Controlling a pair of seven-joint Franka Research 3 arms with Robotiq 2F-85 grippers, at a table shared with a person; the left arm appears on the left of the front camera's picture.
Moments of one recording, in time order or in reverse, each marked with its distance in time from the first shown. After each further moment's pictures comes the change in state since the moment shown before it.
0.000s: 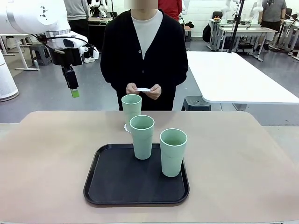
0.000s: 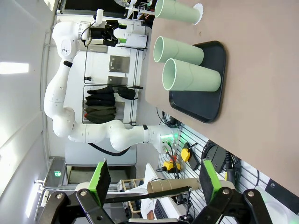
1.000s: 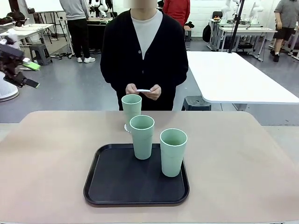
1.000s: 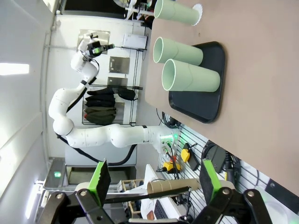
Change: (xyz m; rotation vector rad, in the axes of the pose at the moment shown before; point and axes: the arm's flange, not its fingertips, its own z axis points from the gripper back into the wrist) left arm -0.236 0.048 -0.009 -0.828 -0.790 0.622; right arm 0.000 0.000 0.001 -0.002 -0.003 -0.002
